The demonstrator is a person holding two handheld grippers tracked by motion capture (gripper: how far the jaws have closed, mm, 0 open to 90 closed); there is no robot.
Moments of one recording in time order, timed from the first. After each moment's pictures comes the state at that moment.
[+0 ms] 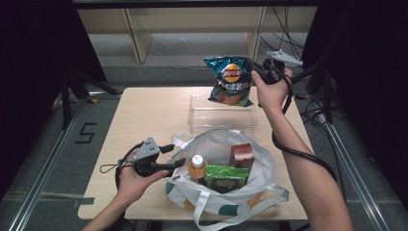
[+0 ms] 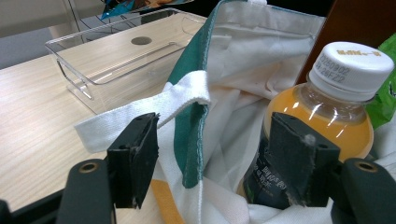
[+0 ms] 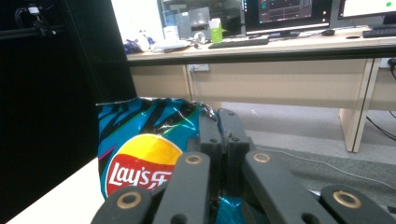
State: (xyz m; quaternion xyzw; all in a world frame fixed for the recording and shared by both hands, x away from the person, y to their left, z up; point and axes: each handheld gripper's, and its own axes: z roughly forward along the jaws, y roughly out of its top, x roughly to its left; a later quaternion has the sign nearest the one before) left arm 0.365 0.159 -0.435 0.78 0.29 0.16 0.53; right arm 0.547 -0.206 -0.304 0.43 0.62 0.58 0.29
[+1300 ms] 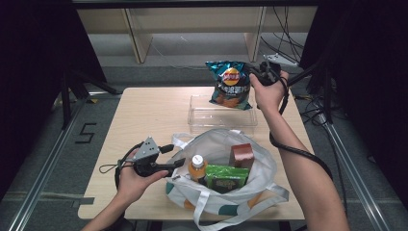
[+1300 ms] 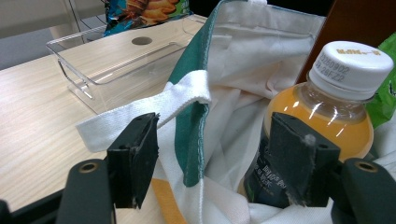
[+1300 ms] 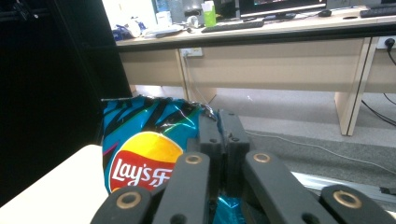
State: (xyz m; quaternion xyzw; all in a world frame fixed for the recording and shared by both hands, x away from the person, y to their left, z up) left arm 0.365 0.160 -0.436 0.78 0.29 0.16 0.53; right arm 0.565 -0.205 -0.324 0.46 0.62 0.56 0.28
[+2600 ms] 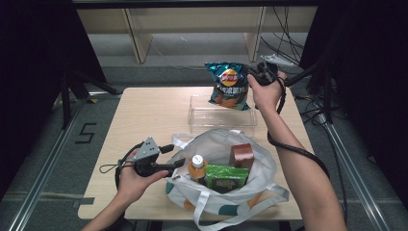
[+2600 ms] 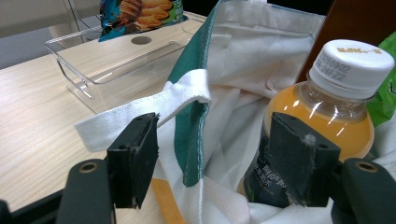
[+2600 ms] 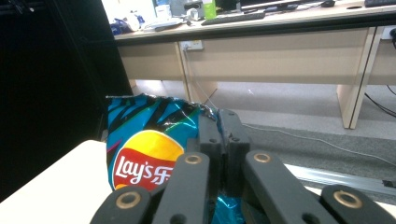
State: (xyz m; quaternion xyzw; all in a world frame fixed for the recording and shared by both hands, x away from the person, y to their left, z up) left arm 0.365 0.159 -0.436 0.78 0.29 0.16 0.53; right arm 0.573 -0.201 -0.331 0.48 0.63 0.55 0.27
